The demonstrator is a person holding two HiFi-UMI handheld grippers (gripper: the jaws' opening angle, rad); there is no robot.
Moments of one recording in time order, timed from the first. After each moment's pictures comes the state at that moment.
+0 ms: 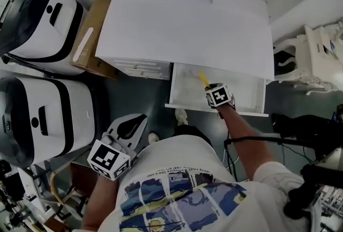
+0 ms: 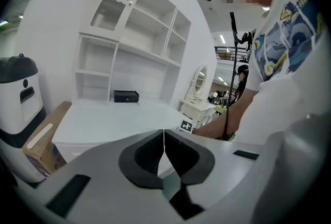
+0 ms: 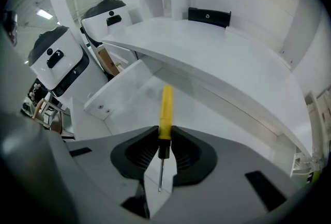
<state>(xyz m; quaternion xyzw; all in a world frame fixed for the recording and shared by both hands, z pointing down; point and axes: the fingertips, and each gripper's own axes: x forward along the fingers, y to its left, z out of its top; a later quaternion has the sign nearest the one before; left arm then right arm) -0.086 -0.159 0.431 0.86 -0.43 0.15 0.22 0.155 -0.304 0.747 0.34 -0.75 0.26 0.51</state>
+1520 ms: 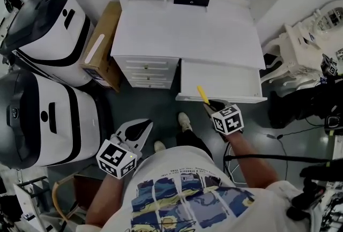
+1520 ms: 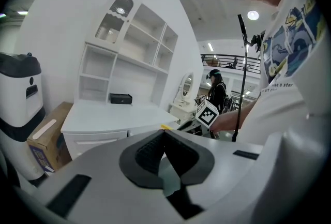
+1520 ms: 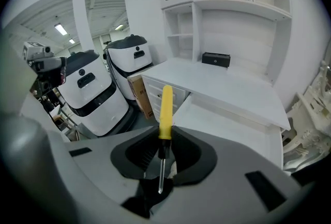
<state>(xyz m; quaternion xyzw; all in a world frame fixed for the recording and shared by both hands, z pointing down) -0.151 -0.036 0.426 0.90 -0.38 0.11 0.20 0.062 -0.129 0.568 0.37 -0.82 0.23 0.38</state>
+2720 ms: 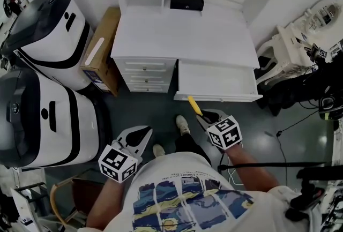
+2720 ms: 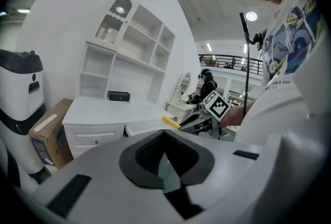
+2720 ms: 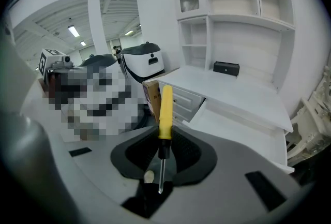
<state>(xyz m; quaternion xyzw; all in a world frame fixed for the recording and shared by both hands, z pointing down) -0.154 0.012 0.437 0.90 -0.38 0.11 0.20 0.024 -0.054 0.524 0.35 -0.85 0.20 0.35</state>
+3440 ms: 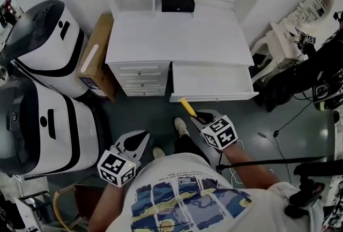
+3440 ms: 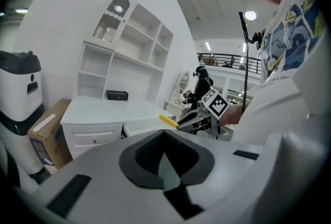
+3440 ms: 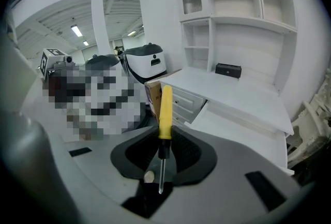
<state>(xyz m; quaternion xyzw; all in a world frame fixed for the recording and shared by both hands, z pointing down) -0.148 0.020 0.435 0.90 -0.37 0.11 0.20 0.018 -0.048 0.518 0.34 -0.85 0.20 0.35</state>
